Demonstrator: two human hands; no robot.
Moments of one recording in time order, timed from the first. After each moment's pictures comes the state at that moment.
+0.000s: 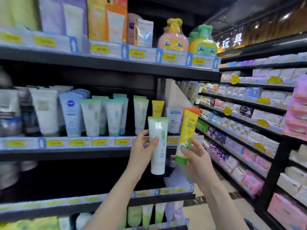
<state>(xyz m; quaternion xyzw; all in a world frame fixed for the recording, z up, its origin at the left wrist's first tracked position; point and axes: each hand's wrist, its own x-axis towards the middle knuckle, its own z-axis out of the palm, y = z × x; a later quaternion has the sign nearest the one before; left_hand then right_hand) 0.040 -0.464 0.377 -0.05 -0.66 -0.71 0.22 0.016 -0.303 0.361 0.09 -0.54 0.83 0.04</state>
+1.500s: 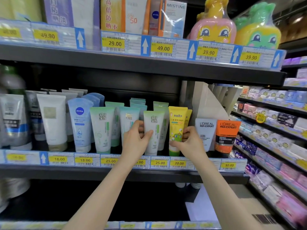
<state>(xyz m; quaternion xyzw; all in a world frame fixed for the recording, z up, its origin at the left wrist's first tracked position) -0.052 -0.558 0.405 0.02 -0.80 -0.47 0.37 -0.112 -0.400 0.405 0.18 -0.83 0.52 0.13</state>
